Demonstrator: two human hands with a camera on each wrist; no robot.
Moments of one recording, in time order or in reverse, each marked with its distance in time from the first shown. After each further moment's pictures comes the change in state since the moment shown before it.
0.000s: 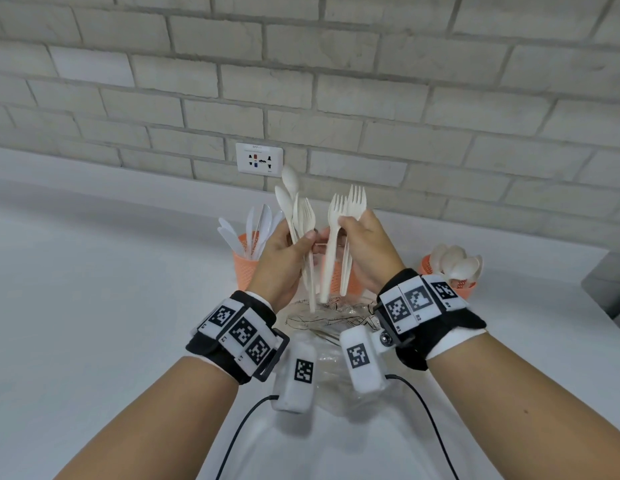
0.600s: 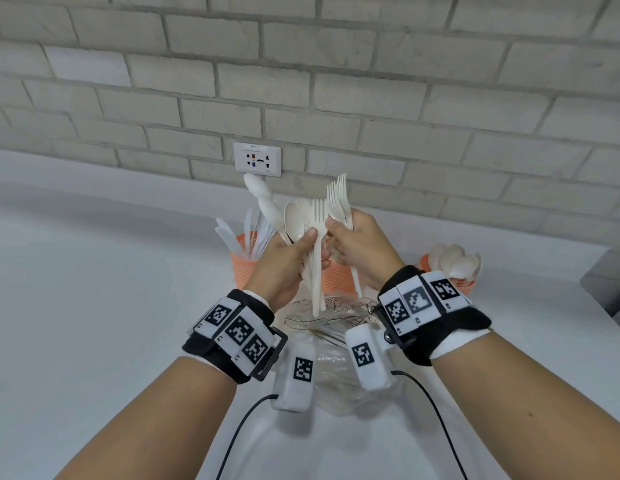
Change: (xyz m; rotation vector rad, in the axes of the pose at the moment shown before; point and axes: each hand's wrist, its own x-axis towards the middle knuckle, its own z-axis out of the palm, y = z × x) left_hand -0.001 0.005 0.002 0.000 0.005 -0.126; right_hand 0.011 0.006 -0.009 -0.448 -0.039 -0.082
